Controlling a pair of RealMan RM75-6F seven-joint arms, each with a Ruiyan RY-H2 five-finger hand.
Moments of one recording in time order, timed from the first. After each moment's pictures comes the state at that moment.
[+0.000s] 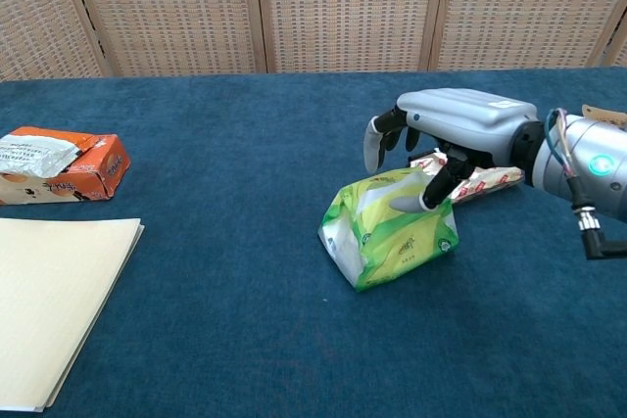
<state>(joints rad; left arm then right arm) -0.09 -1.08 -0.04 -1.61 1.49 1.47 -0.05 0.70 -1.57 0.20 -1.53 -1.34 0.94 -0.26</state>
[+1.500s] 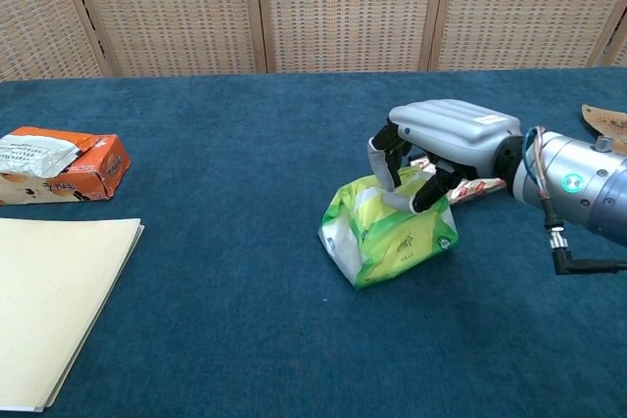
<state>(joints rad) -0.10 -1.07 -0.04 -1.62 1.48 1.46 -0.05 0.73 -1.65 0.16 -1.38 -1.37 0.98 -0.21</state>
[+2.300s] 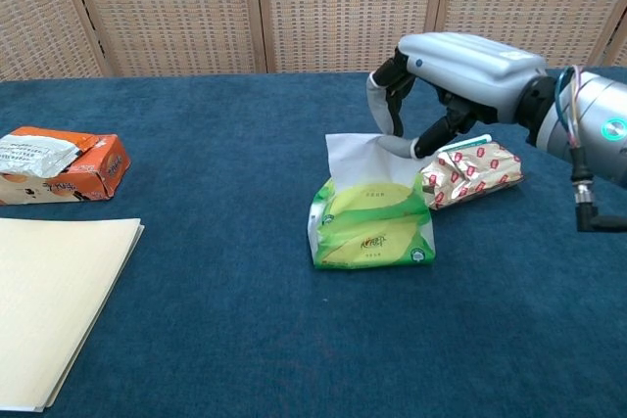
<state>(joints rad) -0.10 -1.07 -0.04 -1.62 1.49 1.46 -0.05 0.72 -1.55 0.19 -1.51 -1.45 1.10 -0.18</state>
